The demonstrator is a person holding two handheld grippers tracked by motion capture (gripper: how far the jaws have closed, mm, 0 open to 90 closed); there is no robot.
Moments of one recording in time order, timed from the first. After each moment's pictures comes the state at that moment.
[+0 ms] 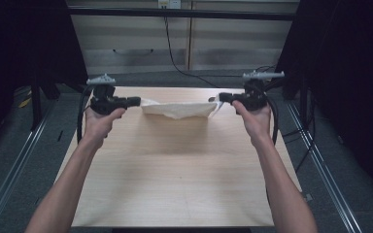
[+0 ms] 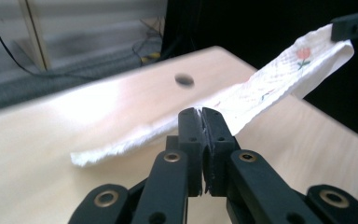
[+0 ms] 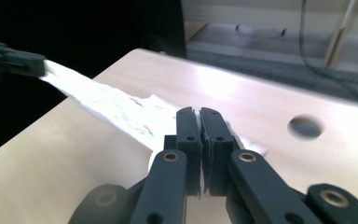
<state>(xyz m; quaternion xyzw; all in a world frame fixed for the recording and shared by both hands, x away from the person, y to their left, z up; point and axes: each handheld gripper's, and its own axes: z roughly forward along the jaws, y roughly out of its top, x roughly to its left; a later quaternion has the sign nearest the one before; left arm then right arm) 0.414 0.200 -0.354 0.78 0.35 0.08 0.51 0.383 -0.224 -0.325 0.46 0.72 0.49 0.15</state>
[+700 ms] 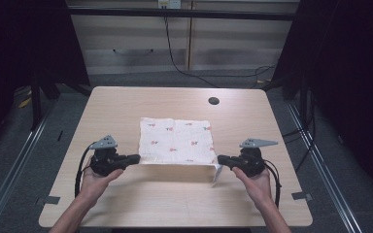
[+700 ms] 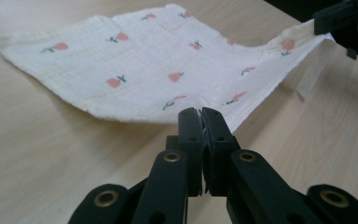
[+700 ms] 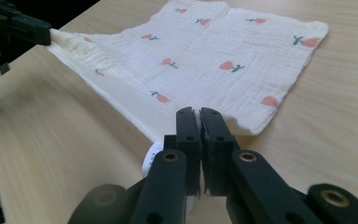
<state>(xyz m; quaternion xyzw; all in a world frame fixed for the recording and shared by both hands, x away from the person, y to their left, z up) 0.311 0.212 -0.445 0.81 0.34 0.04 0.47 0.272 -0.223 -0.446 0.45 0.76 0.47 0.08</state>
